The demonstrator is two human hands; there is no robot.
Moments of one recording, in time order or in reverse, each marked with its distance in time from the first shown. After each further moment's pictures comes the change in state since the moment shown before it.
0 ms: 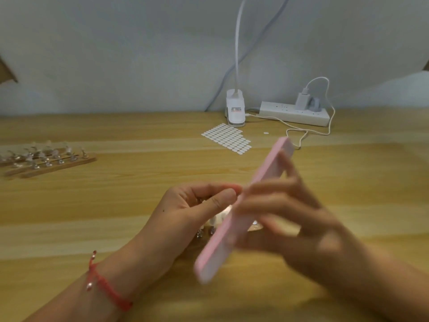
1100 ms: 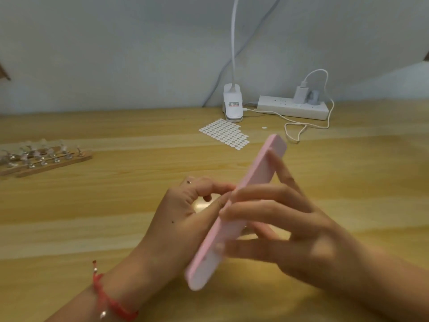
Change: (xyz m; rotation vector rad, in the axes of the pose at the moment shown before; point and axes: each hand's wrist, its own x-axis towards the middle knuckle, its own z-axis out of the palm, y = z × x) left_hand 0.000 -0.006 0.008 0.423 0.106 0.252; right_hand -0.003 -0.002 0.009 0.076 0.041 -0.021
